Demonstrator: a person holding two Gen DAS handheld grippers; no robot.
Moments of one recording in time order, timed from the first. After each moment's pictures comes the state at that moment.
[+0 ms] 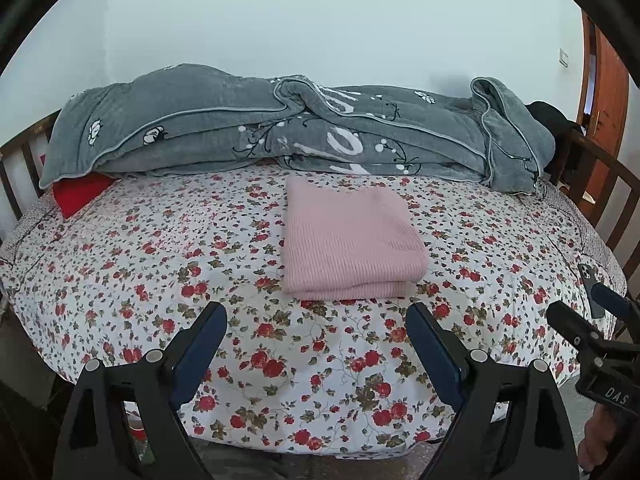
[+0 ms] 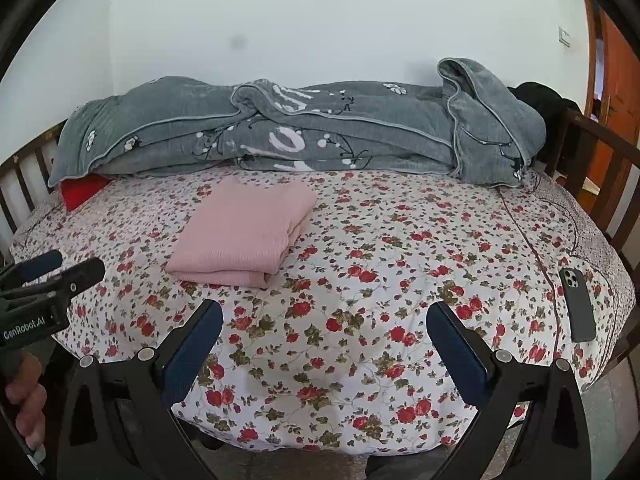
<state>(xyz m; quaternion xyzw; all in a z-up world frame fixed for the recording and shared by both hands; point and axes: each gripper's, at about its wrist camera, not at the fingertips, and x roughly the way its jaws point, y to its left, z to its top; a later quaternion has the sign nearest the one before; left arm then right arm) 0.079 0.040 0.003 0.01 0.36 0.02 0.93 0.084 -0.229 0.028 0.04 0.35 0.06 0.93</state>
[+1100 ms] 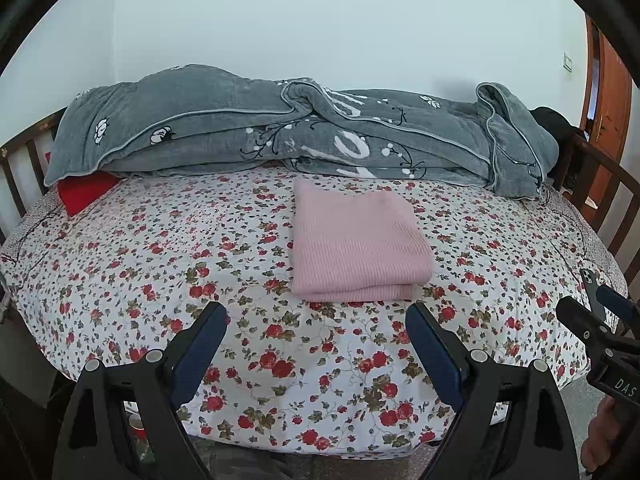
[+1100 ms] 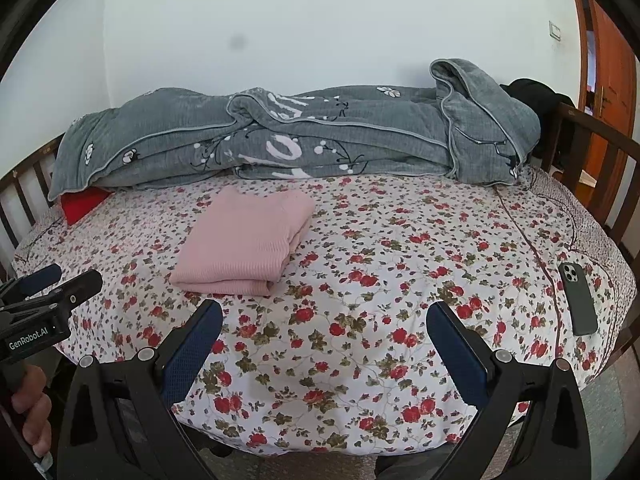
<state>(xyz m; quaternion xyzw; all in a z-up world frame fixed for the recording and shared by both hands) 0.075 0.044 0.006 0.00 0.36 0.02 0.93 0.081 -0.228 0.034 0.05 0.34 0.05 0.94</state>
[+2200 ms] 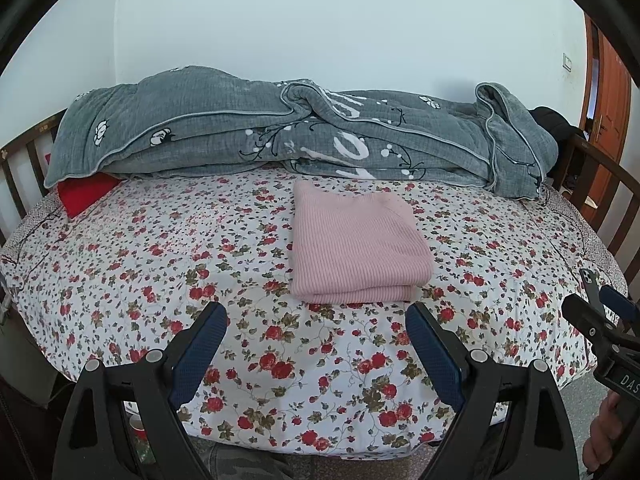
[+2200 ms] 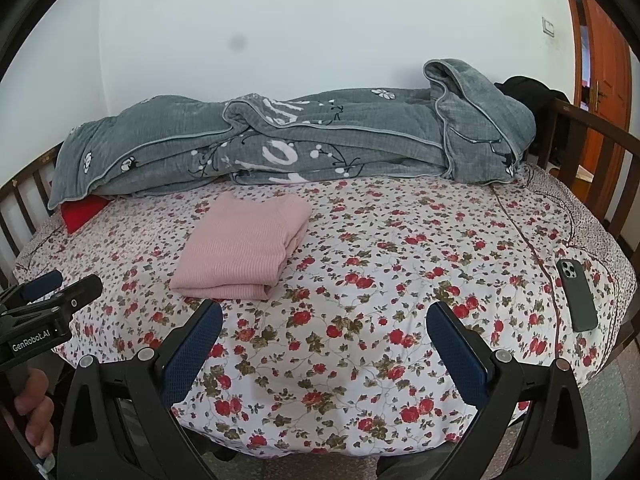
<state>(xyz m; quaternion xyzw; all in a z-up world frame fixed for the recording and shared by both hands) 0.075 0.044 0.006 0.00 0.36 0.02 0.93 0.078 -0.225 0.039 0.06 0.34 0.04 0.94</state>
